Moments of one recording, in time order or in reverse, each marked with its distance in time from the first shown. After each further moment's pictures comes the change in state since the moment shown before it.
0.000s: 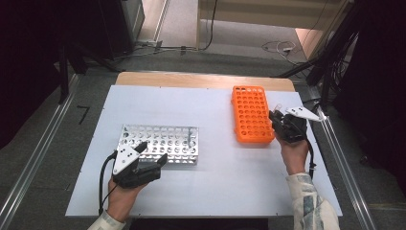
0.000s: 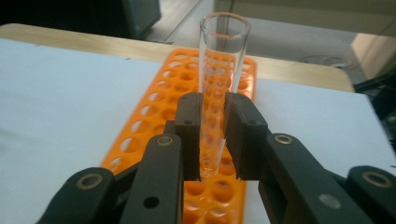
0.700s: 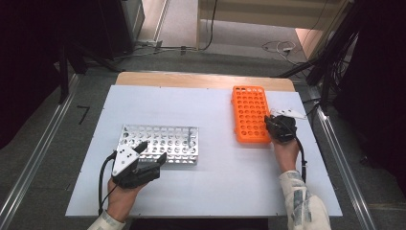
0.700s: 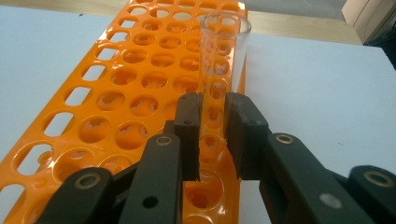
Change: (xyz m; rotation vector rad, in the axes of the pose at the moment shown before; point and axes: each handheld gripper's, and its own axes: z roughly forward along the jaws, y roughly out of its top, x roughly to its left) left arm 0.000 0.001 -0.002 -0.023 0.009 0.010; right arm -0.010 -0.028 0.054 0.108 -0.072 0.033
